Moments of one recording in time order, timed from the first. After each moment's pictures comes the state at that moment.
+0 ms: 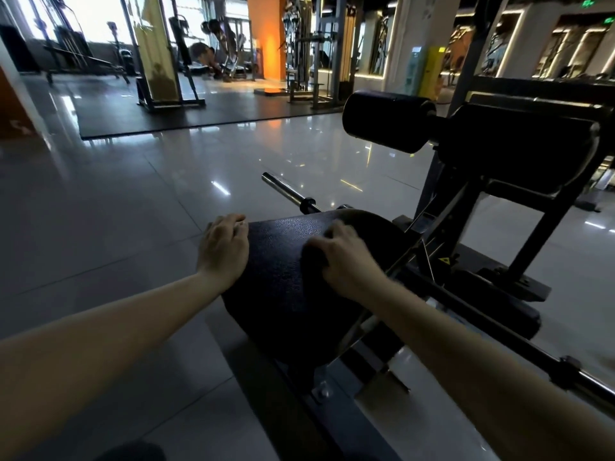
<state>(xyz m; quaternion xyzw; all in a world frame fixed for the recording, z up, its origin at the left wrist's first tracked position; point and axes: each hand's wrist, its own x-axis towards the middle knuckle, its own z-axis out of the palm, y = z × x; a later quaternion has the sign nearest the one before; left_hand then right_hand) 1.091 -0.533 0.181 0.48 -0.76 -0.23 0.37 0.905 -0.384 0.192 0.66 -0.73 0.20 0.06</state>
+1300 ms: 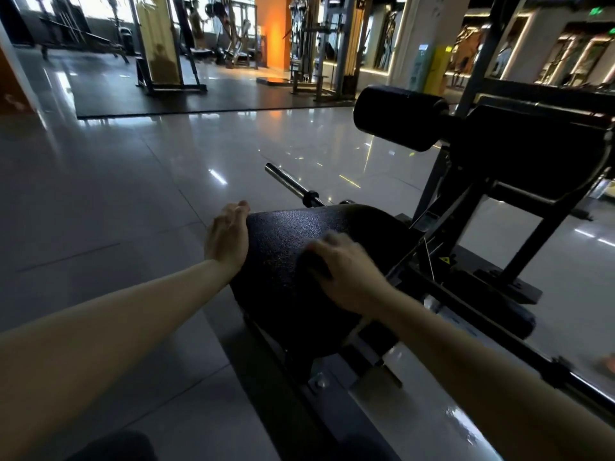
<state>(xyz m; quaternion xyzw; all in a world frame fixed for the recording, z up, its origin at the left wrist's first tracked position) 1.092 -0.559 0.158 0.47 -0.74 -0.28 0.40 0.933 -0.365 0.193 0.70 -0.69 0.20 0.06</state>
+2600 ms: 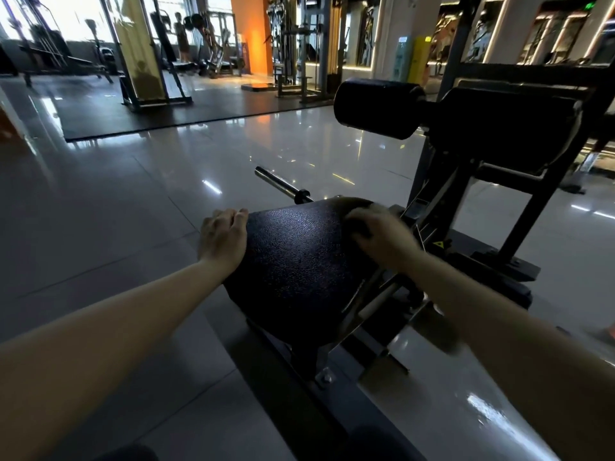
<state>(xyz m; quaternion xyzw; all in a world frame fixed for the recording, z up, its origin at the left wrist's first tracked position) 1.089 -0.555 0.168 0.49 -0.79 -0.21 0.31 0.844 -0.364 0.194 0.59 -0.77 0.23 0.07</state>
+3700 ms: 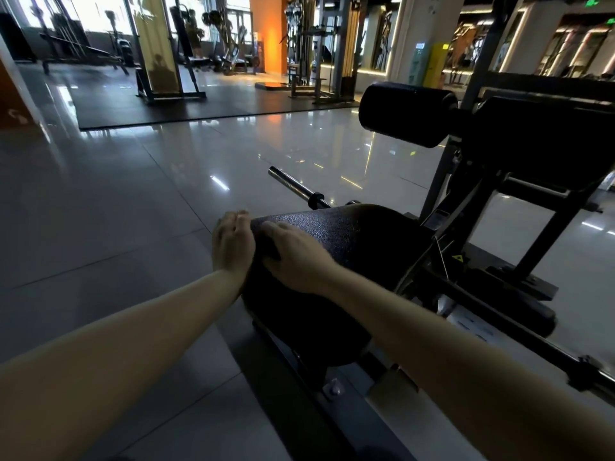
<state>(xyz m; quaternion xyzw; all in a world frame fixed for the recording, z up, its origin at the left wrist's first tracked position) 1.096 -0.538 0.176 0.48 -0.64 -0.40 0.46 1.007 -0.435 0.212 0.69 -0.68 0.22 -0.03</state>
